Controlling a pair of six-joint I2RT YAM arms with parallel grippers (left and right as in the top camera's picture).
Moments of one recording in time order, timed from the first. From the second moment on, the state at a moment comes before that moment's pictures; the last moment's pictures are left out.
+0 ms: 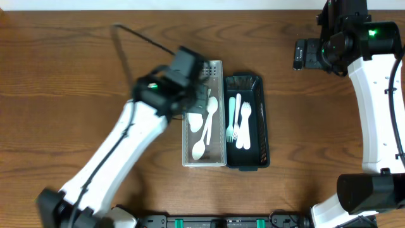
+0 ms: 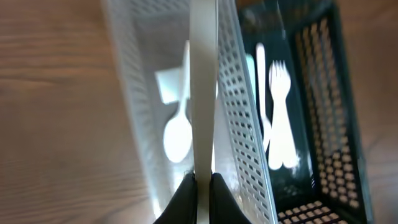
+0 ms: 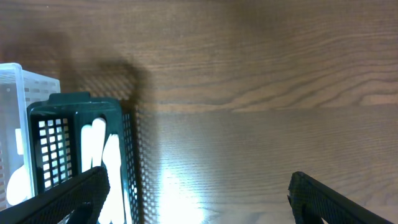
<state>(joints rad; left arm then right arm) -0.56 1.56 1.46 -1.03 0.01 -0.37 0.07 1.75 1.92 -1.32 0.07 0.16</state>
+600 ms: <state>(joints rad) -0.60 1.92 1.46 -0.99 -0.01 -0.30 0.07 1.75 1.92 -1.33 0.07 0.15</state>
